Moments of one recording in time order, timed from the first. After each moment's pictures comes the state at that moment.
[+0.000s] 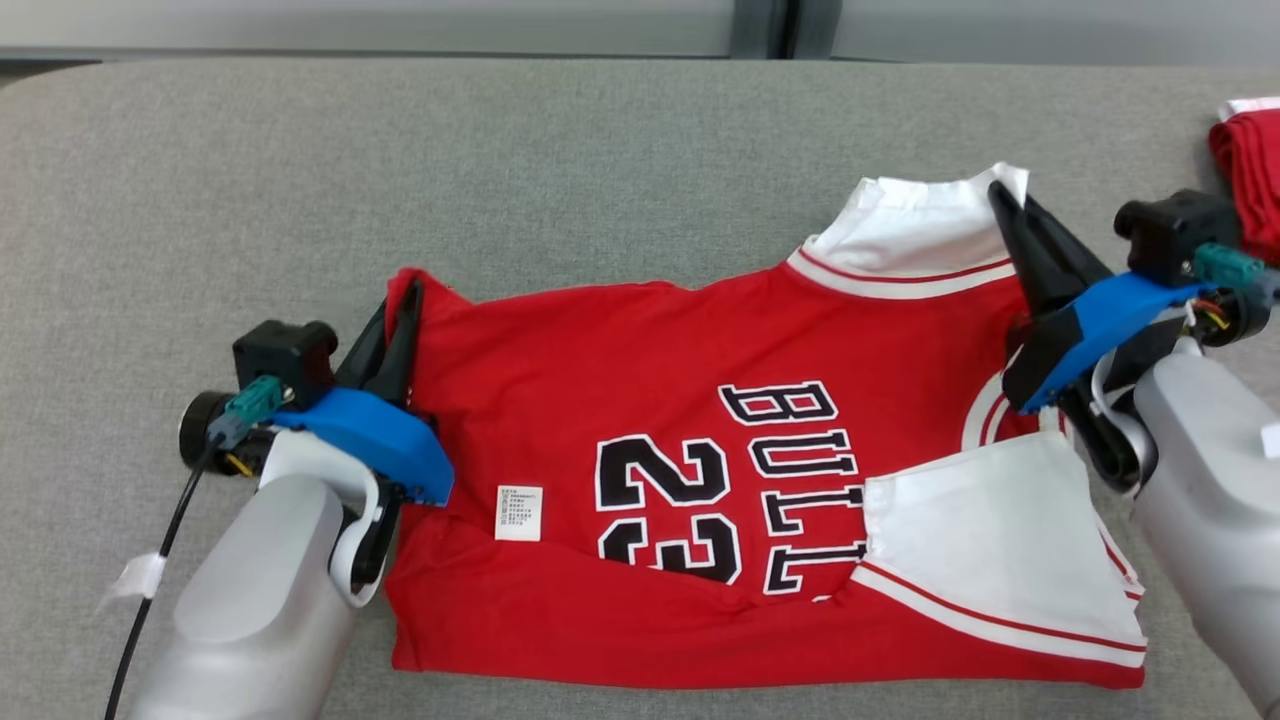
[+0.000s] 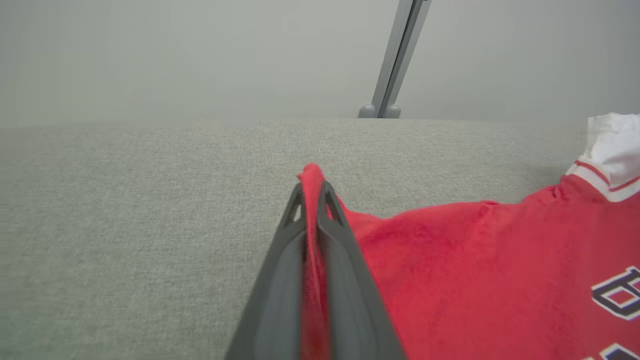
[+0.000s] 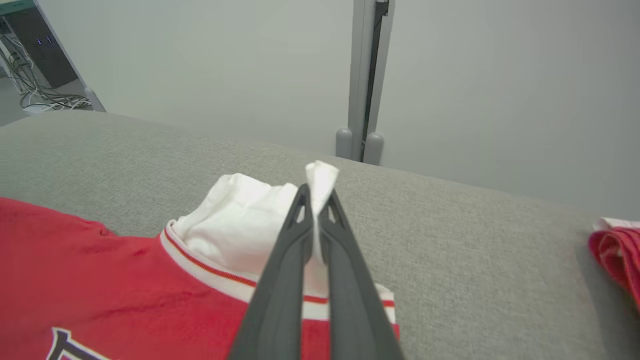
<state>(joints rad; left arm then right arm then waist) -0.63 0.23 -0.51 0.75 -0.57 -0.09 -0.26 -0.84 -0.39 0.57 0.83 0.62 0.13 -0.26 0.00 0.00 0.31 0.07</state>
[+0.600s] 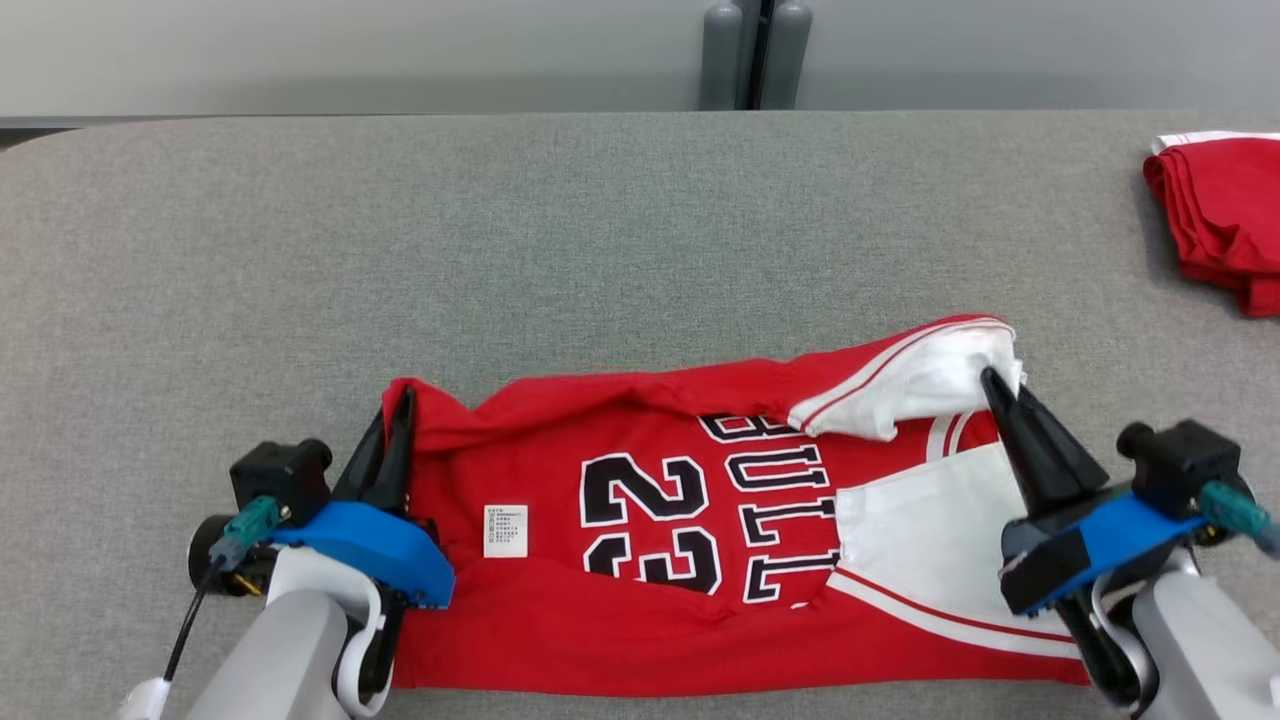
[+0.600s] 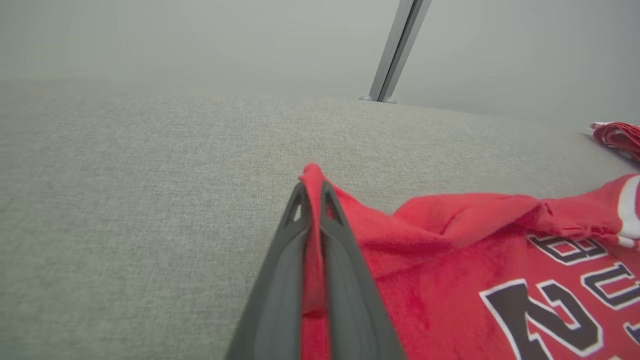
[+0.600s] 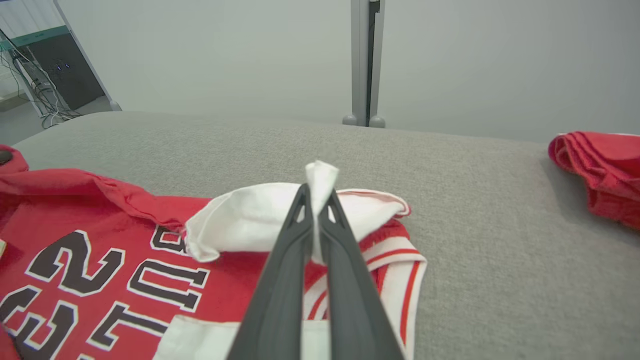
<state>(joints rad) -0.41 0.24 -0.46 0.61 -0.59 -0.03 -0.26 -0.35 -0.36 0.31 0.40 0.44 0.13 -0.26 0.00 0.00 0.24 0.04</state>
